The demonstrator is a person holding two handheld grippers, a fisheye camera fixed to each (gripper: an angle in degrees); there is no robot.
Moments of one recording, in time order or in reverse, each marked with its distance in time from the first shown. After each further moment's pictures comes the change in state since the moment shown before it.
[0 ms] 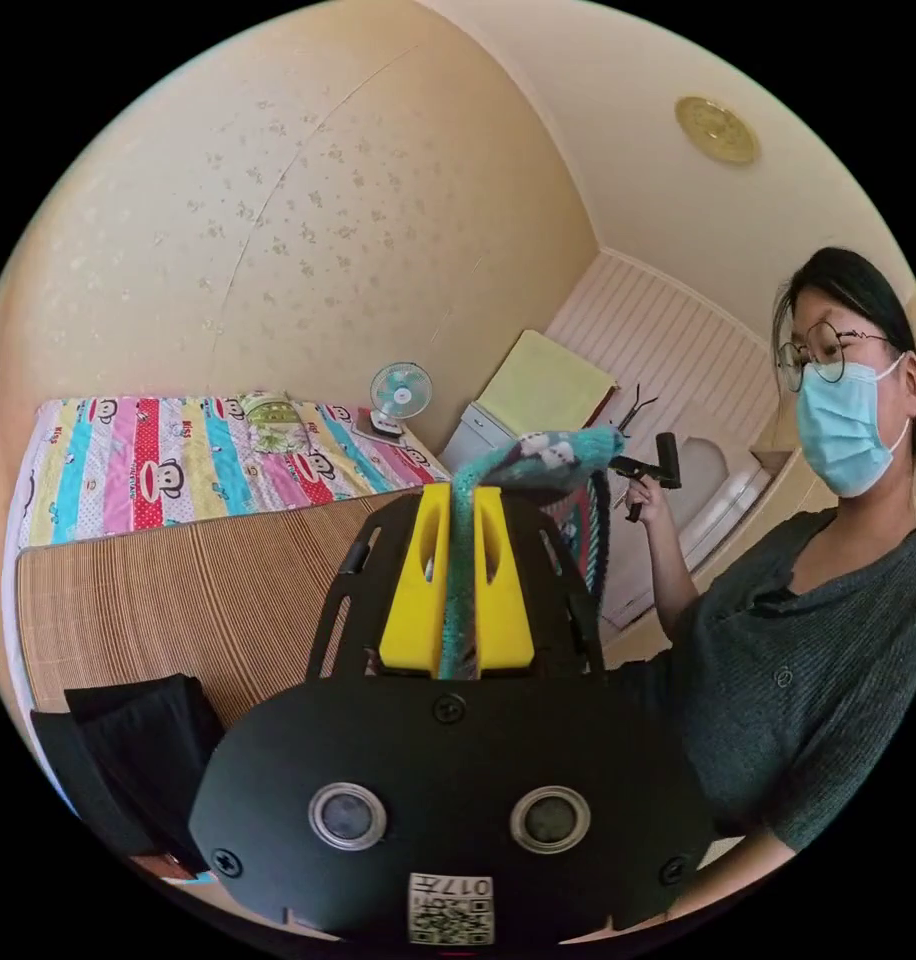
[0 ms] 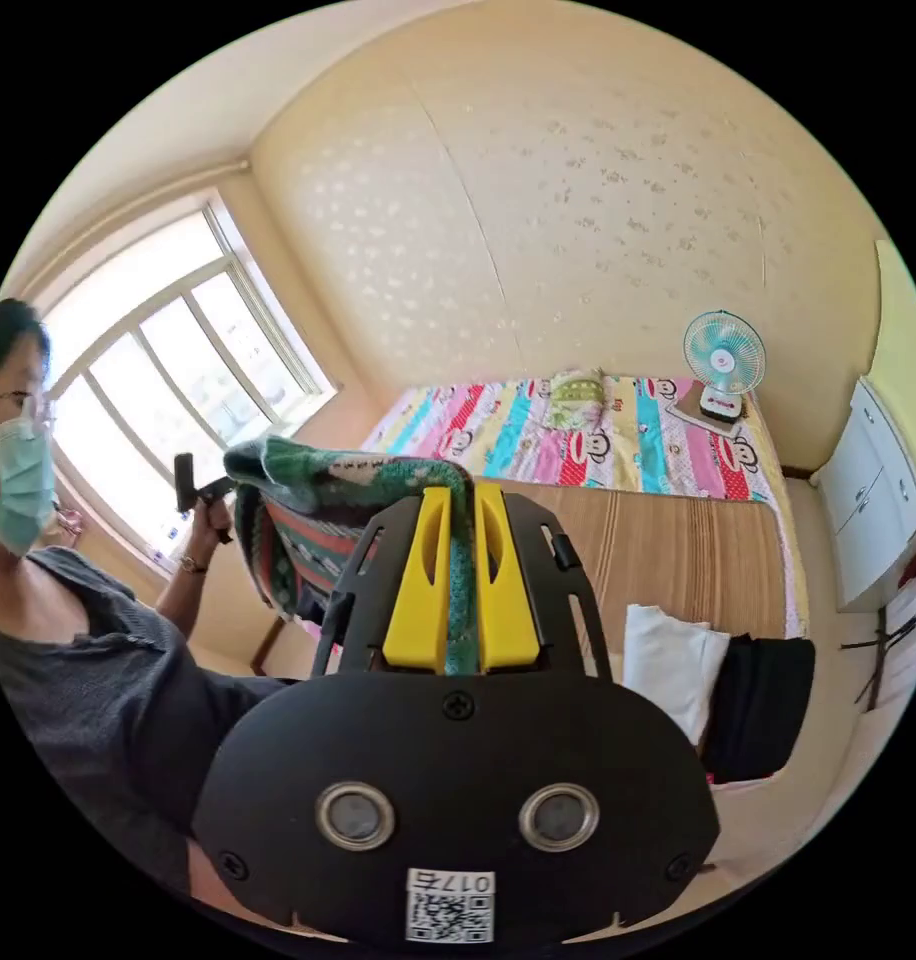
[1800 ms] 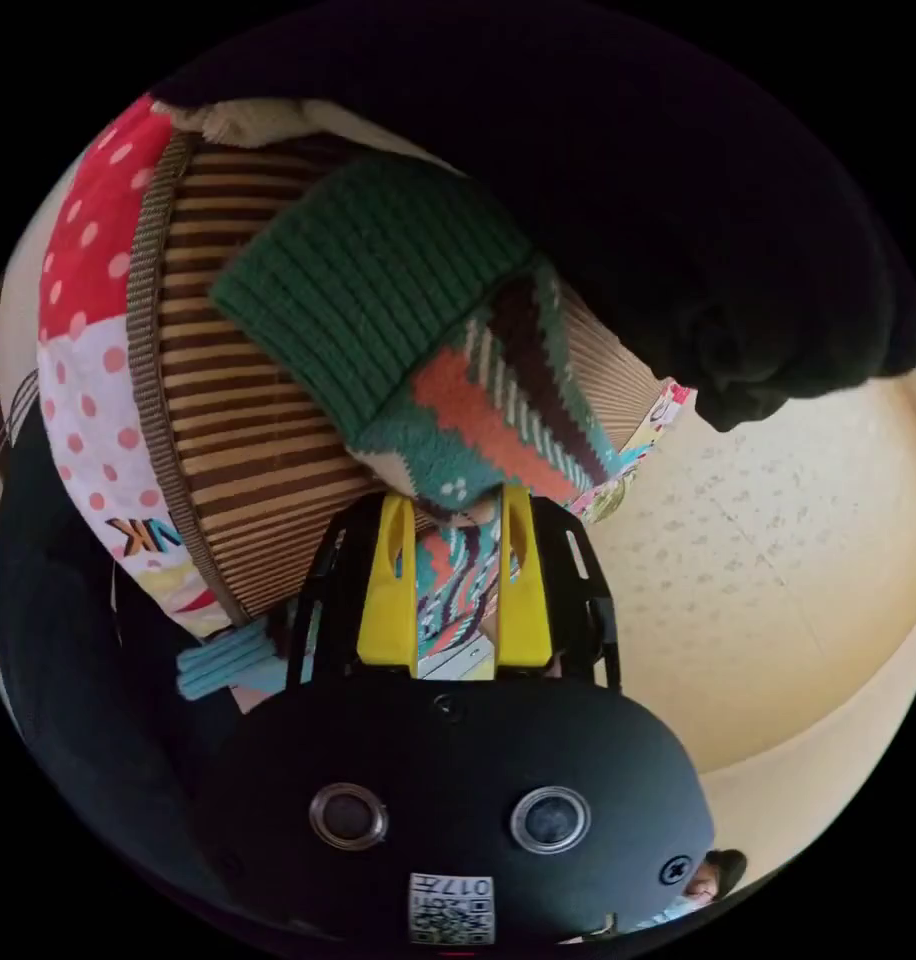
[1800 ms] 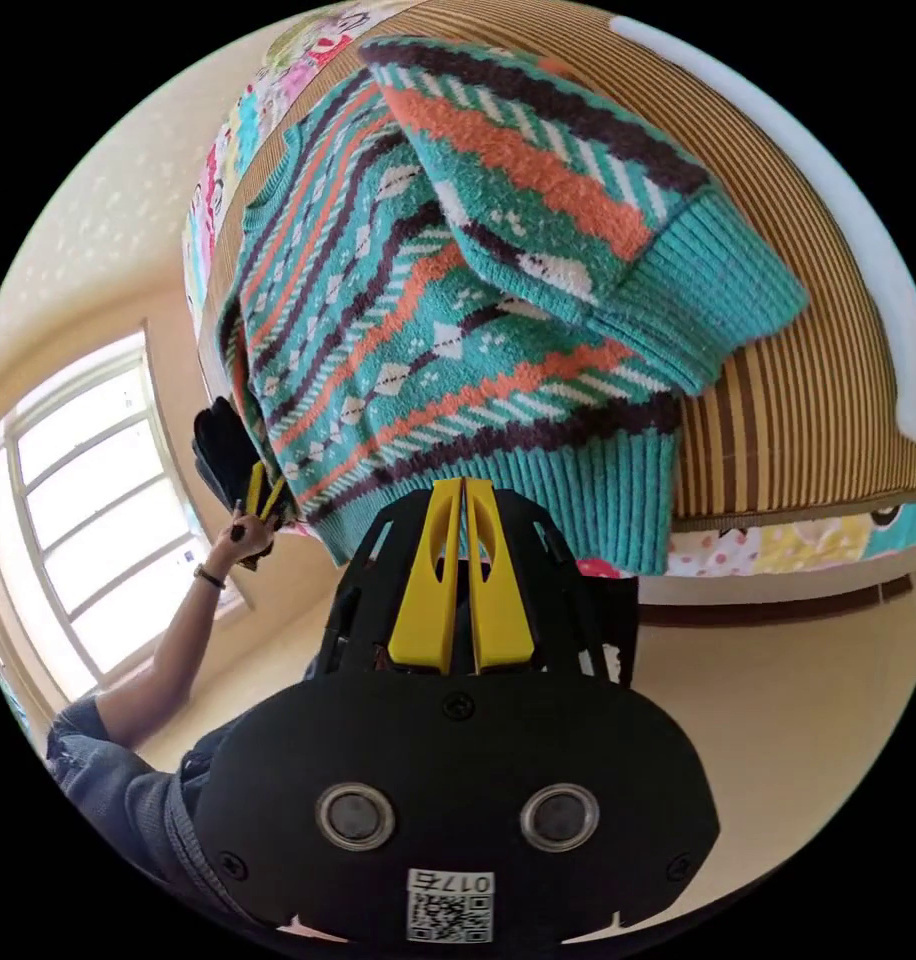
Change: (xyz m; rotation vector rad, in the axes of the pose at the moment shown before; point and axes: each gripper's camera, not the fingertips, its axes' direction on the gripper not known) left arm -0.432 0.316 -0.019 0.397 -0.023 -1.900; right arm 0.297 0.003 0.170 -0.837 -0.126 0.750
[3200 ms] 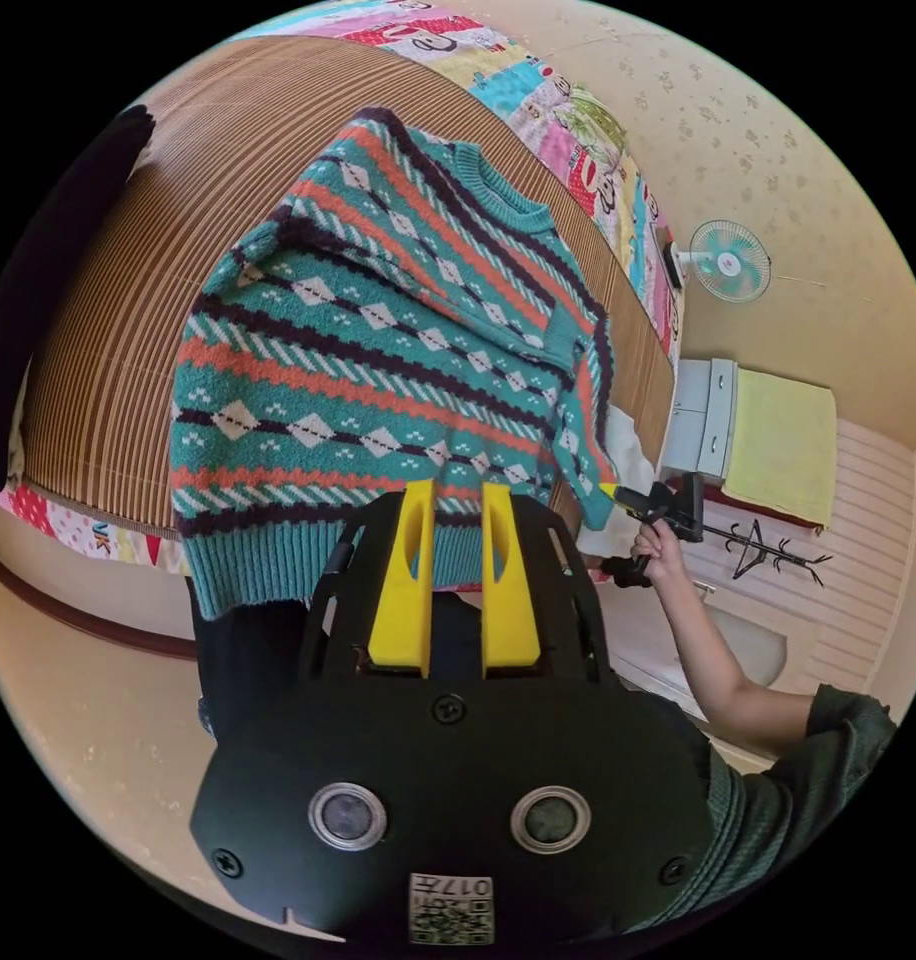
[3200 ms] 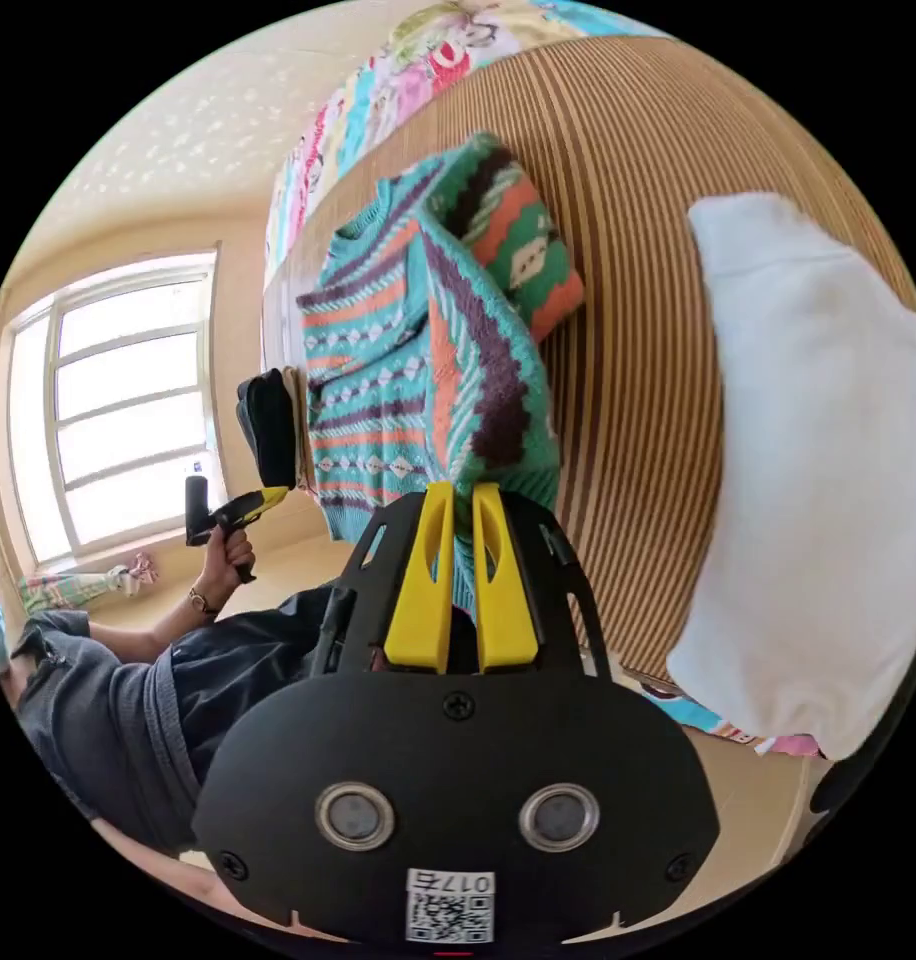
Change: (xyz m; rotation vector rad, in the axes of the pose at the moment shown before) left arm 0.032 0.320 0.170 -0.418 -0.707 0.969; right arm -0.056 0.083 -0.238 -0.060 -0.020 -0.323
